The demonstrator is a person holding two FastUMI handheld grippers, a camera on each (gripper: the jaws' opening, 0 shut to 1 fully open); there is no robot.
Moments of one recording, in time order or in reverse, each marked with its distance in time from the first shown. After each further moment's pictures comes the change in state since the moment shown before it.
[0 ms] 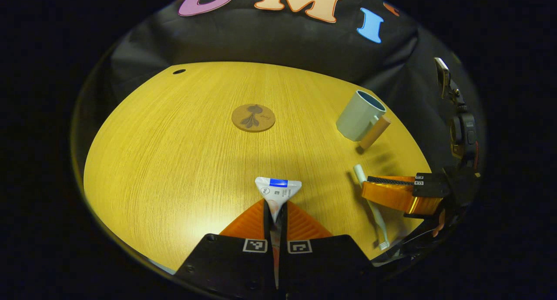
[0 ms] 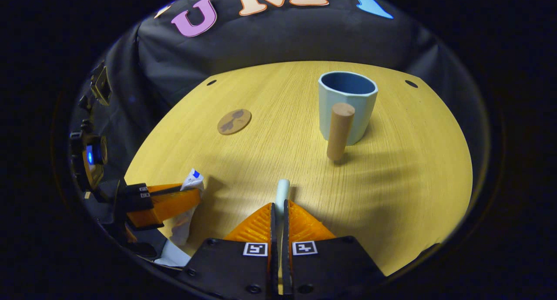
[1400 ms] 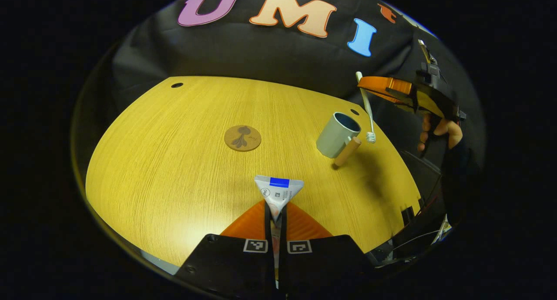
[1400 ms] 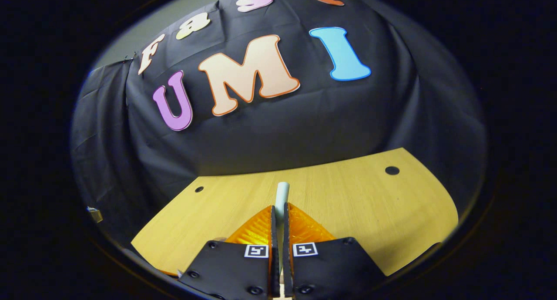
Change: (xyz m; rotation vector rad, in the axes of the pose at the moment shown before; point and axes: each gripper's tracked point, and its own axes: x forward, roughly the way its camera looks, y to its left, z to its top) left arm -0.041 -0.025 0.029 -0.035 -0.083 -0.038; right arm -0.045 -0.074 0.267 0.109 -0.639 -0.051
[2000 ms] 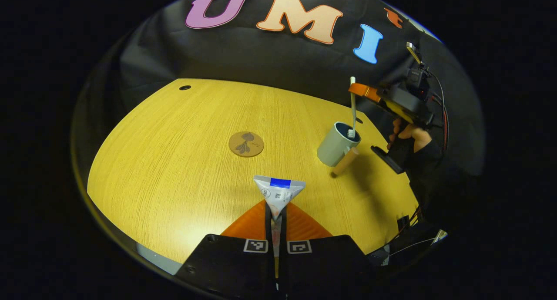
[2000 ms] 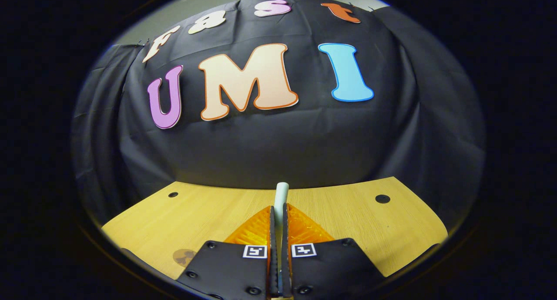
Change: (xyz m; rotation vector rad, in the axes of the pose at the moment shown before) left arm -0.011 -0.010 0.015 -0.027 -0.040 0.027; right arm 0.046 -0.012 -0.003 -0.138 -0.104 -0.072
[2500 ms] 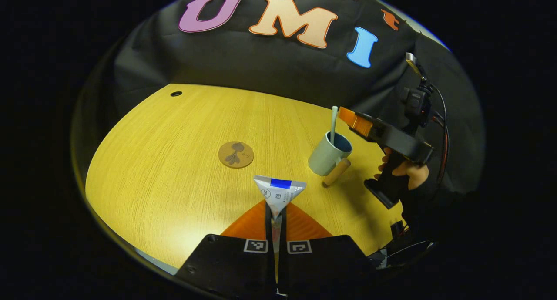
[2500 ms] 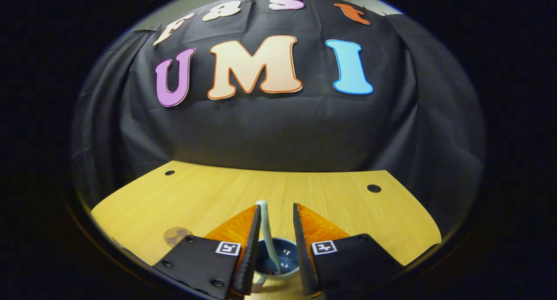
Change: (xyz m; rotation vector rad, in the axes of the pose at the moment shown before) left arm 0.011 -0.014 0.016 0.012 -0.023 -0.055; right arm -0.045 0.001 -0.041 -0.069 0.073 -0.009
